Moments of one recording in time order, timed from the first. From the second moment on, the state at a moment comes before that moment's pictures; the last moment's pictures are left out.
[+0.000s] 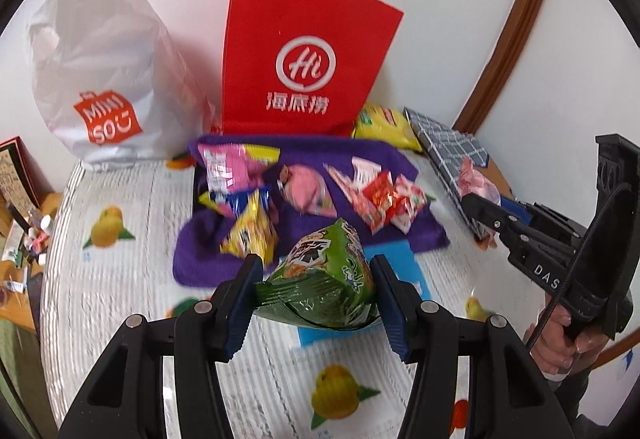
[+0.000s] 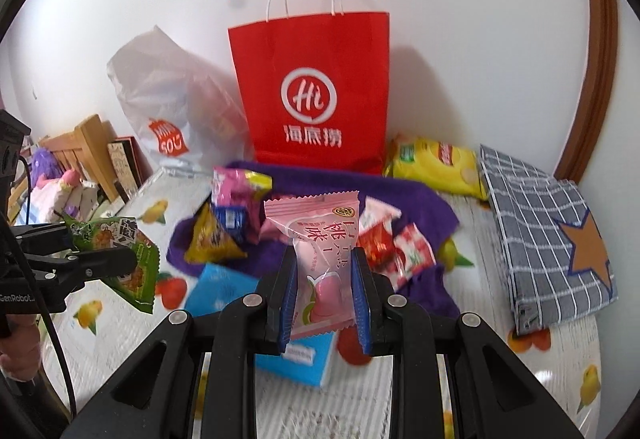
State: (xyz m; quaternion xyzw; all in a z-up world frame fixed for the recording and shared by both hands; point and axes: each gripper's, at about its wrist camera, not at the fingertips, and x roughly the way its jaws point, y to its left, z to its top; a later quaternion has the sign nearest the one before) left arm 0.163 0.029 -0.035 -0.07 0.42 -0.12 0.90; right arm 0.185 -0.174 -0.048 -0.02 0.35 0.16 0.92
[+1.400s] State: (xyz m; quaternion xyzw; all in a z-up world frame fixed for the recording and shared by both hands) left arm 0.309 0.047 -0.052 -0.09 0.45 -0.09 0.88; right arm 0.328 -0.167 -0.103 -0.02 0.40 0.15 0.90
